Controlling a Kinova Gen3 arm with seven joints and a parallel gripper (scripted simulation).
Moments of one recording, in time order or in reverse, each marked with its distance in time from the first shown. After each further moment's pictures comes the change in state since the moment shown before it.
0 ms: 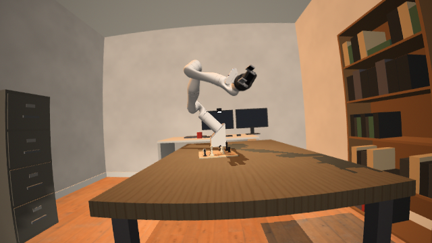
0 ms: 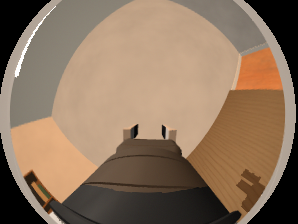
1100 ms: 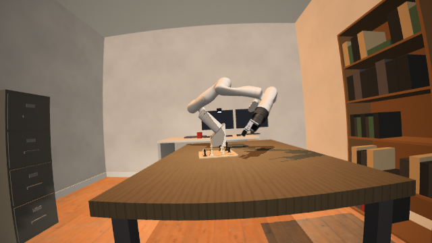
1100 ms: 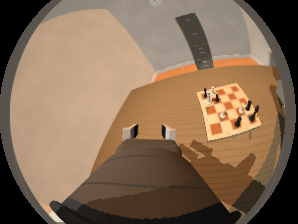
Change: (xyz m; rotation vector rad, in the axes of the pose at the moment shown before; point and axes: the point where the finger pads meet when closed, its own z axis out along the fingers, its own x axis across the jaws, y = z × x) arm 0.185 0.167 -0.158 0.251 0.941 0.120
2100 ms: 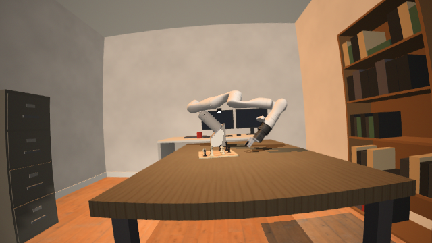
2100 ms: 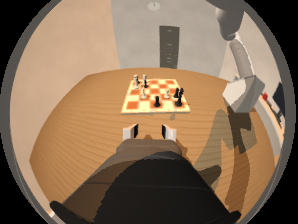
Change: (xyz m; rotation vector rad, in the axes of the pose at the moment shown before) arm 0.212 0.069 -0.082 0.037 0.498 -0.180
